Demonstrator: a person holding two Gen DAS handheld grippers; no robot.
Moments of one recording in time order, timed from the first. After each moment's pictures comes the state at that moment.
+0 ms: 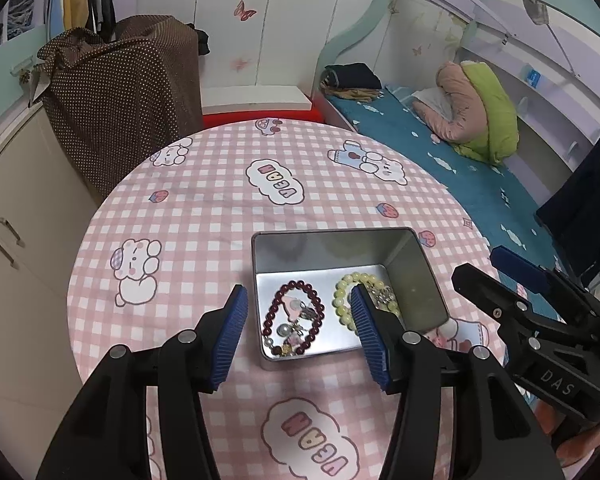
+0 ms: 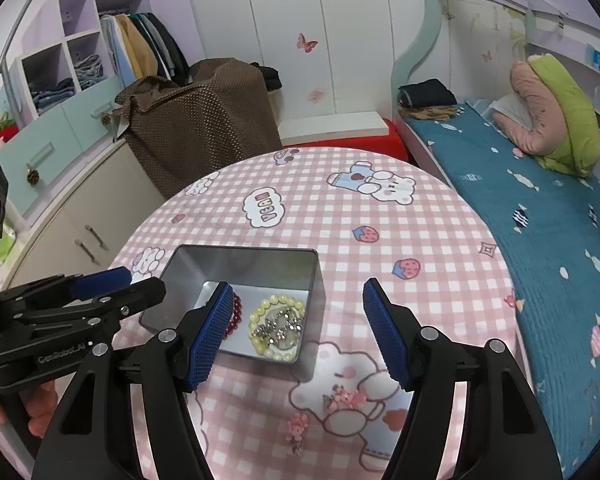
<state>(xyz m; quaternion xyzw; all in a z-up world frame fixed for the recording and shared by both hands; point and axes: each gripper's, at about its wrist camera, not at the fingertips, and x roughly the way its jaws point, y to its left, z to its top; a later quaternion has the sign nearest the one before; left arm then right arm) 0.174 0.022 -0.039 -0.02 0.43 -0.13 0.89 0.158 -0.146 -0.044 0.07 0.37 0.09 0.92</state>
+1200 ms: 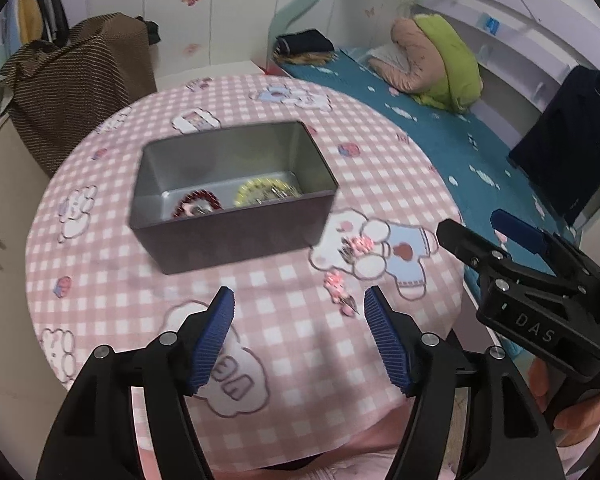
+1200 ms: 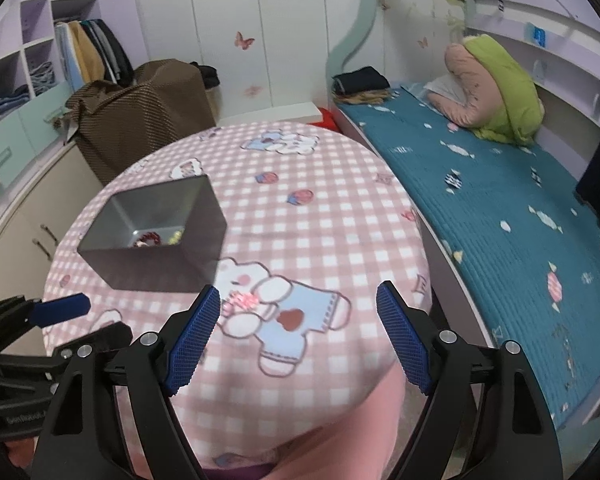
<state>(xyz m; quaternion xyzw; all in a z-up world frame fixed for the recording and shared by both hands) 0.101 -0.044 -0.076 0.03 0.47 -0.19 0.86 0.080 -0.209 -0.082 0.08 0.38 -0.02 0.92</state>
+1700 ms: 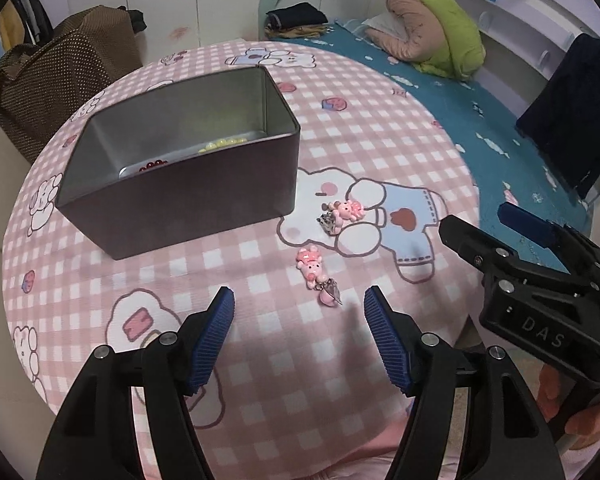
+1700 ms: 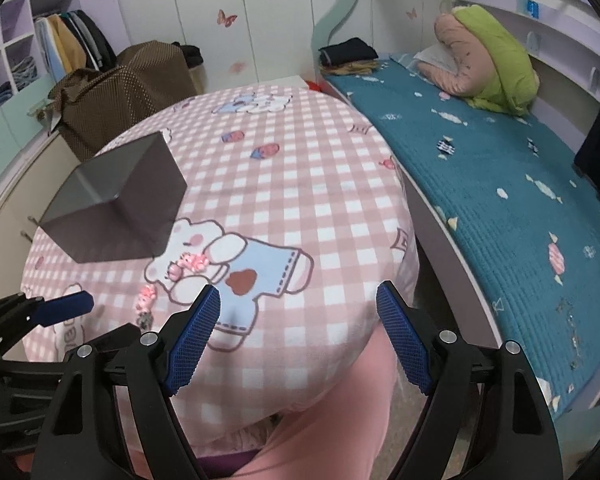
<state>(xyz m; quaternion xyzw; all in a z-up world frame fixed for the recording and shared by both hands) 0.107 -0.081 -0.118 0.07 0.50 -0.18 0.85 0.086 -0.233 -0.126 0.09 0.42 -0.02 0.90</state>
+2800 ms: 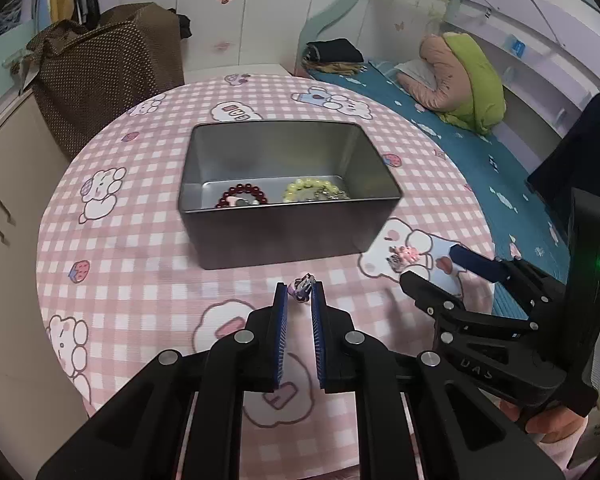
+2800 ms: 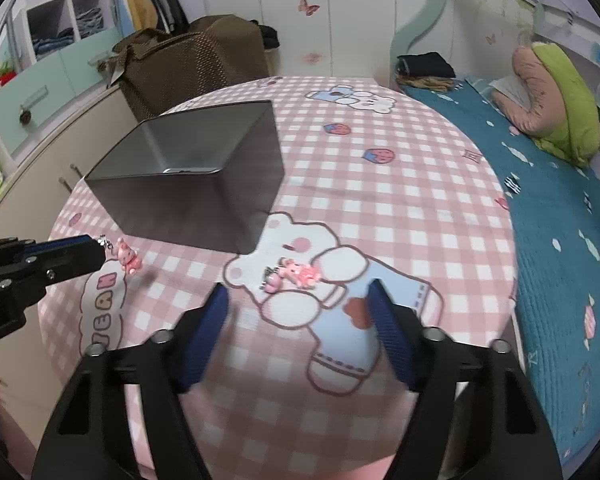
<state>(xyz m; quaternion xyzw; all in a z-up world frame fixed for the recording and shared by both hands) 0.111 -0.007 -0.085 0.00 0.45 -0.15 0.88 0.113 -0.167 -0.133 0.02 0.42 0.09 0.90</state>
